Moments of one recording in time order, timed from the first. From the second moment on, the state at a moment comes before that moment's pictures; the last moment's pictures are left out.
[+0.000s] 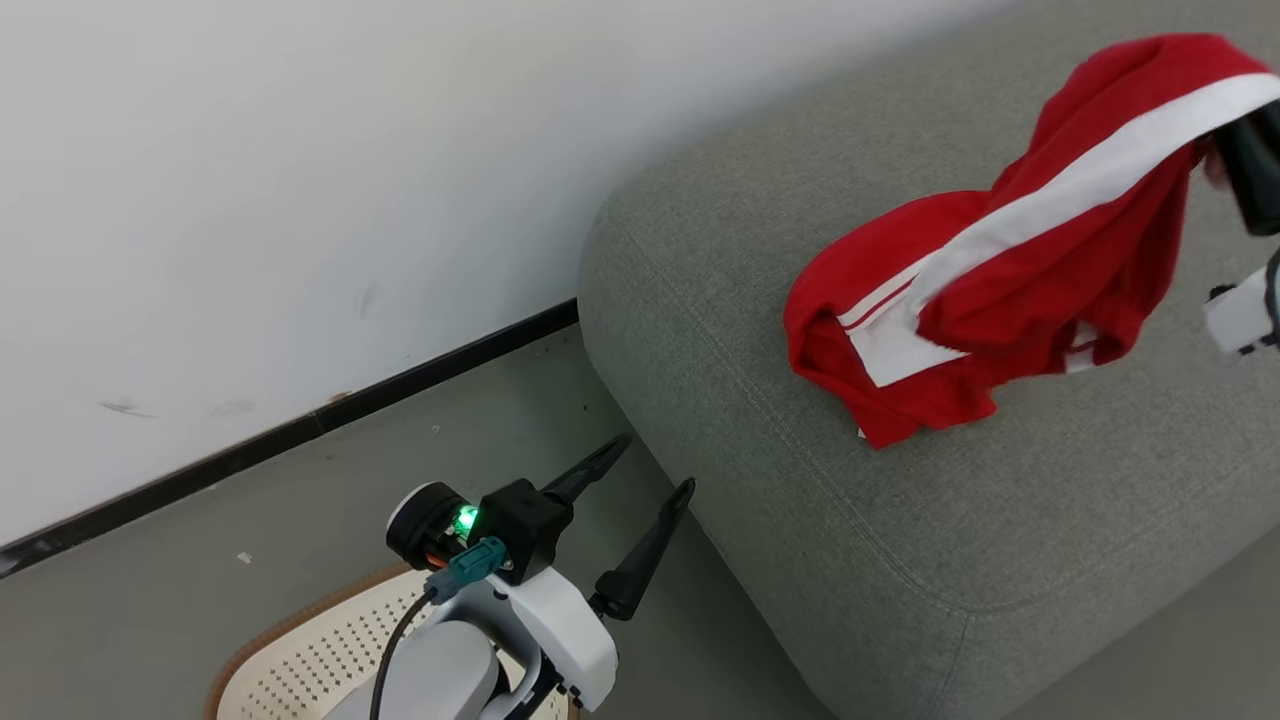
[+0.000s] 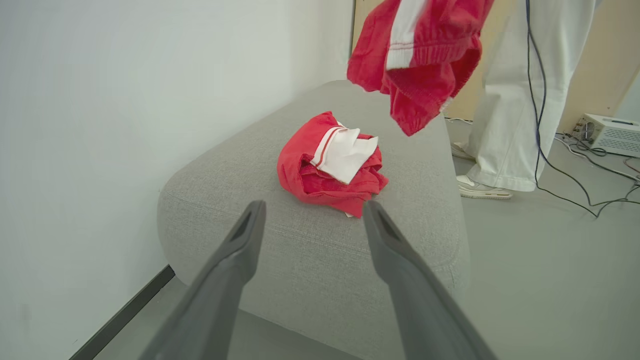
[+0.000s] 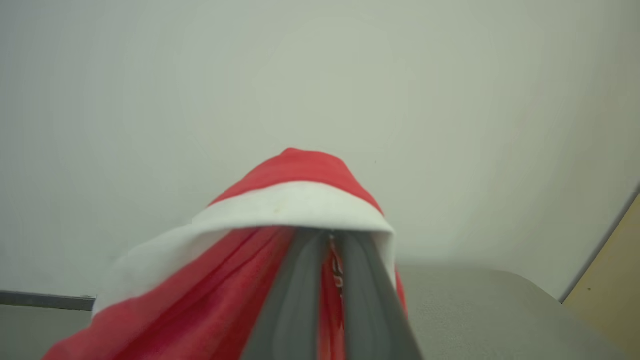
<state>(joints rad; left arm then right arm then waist) -0.46 0.13 -0.78 0.29 -0.52 -0.03 -0.19 -0.57 -0.48 0.19 0.13 0.26 0.13 -0.15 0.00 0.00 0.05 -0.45</state>
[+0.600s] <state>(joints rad) -0.48 0.17 -0.79 0.17 -0.47 0.02 -0.11 -0.67 -0.53 0.20 0.54 0.28 0.13 -0.04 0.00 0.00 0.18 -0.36</state>
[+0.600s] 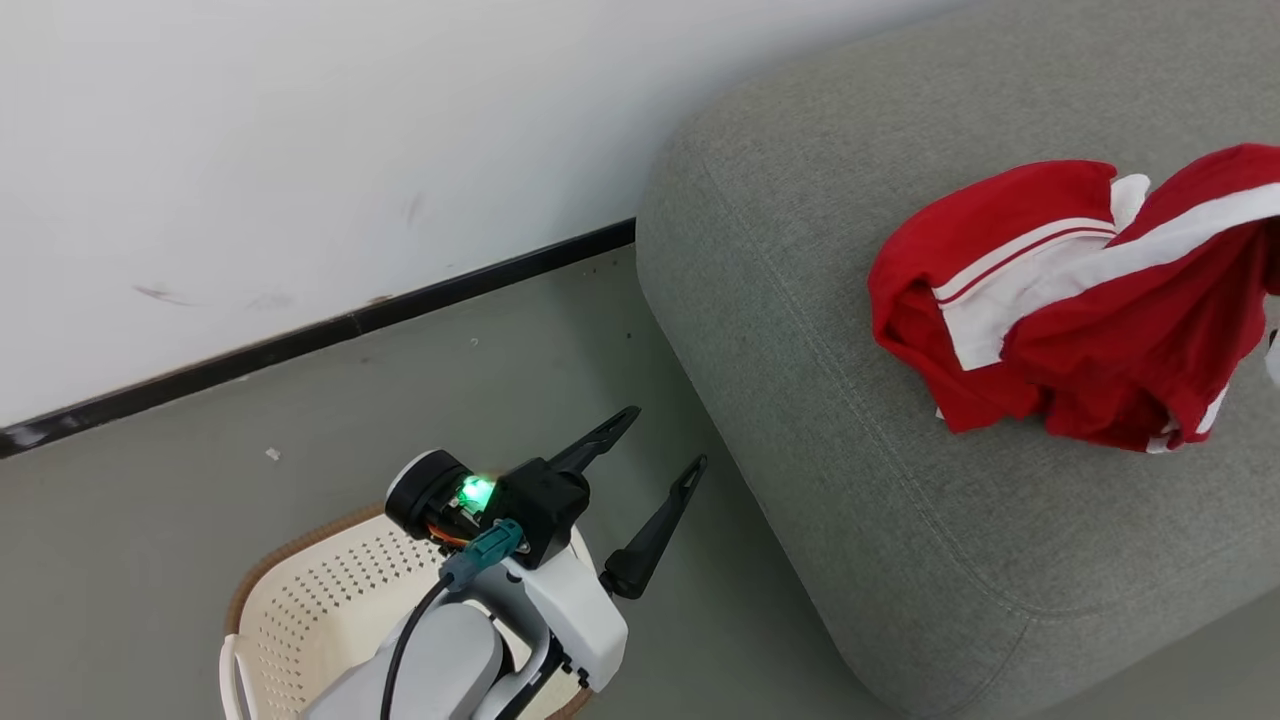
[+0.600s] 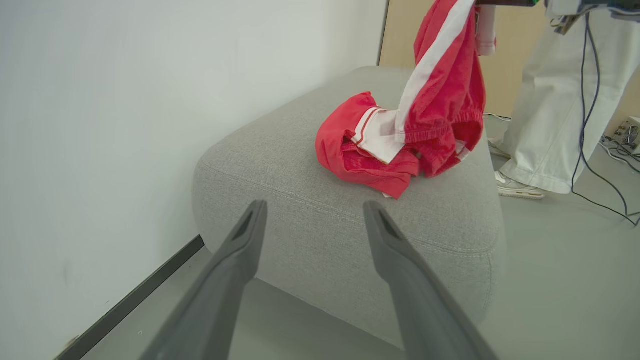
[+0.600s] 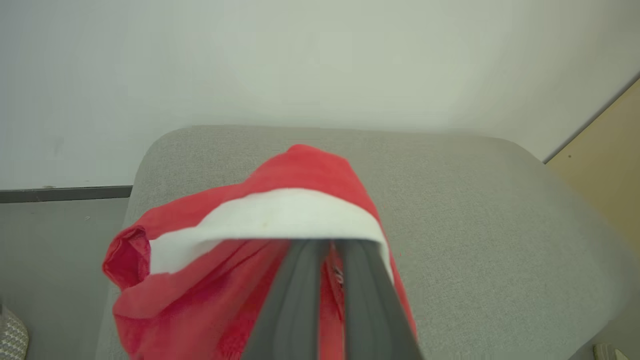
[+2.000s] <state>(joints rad) -0.59 0.20 -0.79 0.10 -0.44 0.00 -0.05 -0.76 -0.49 0.45 0.72 0.40 0.13 -0.07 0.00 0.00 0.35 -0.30</state>
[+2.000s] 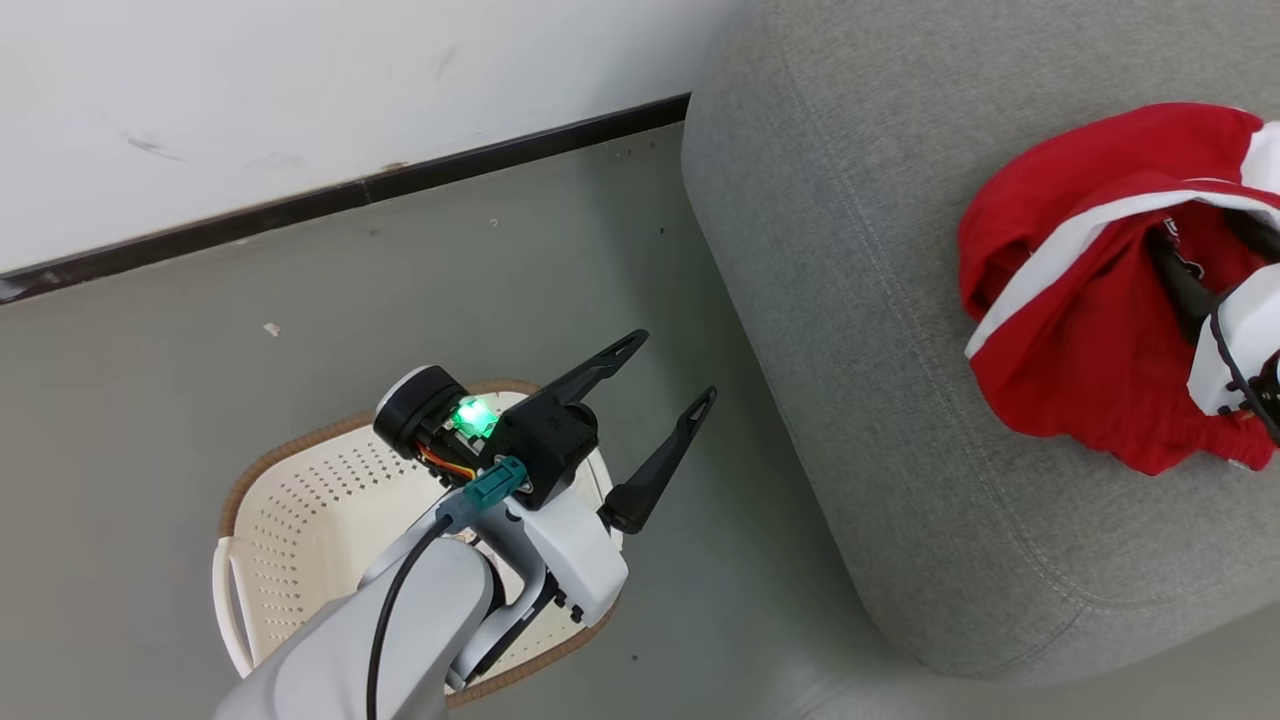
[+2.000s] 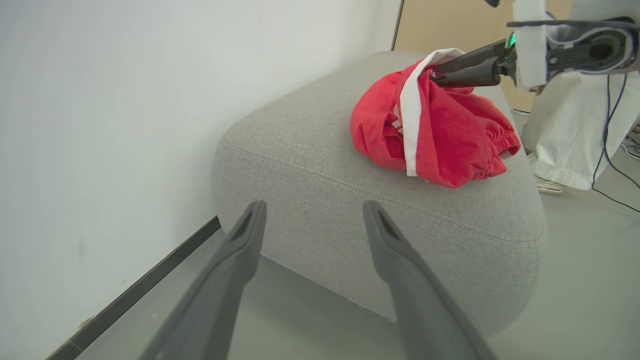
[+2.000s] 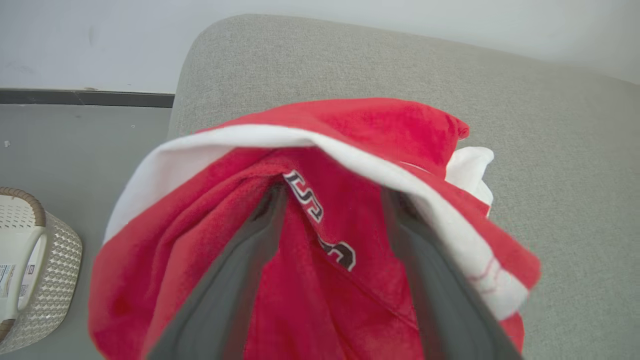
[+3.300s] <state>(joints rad) -0.39 0.25 -0.59 0.20 -0.53 0.15 -0.19 -0.66 -0.44 0.48 0.54 0.39 0.13 -0.24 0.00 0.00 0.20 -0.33</state>
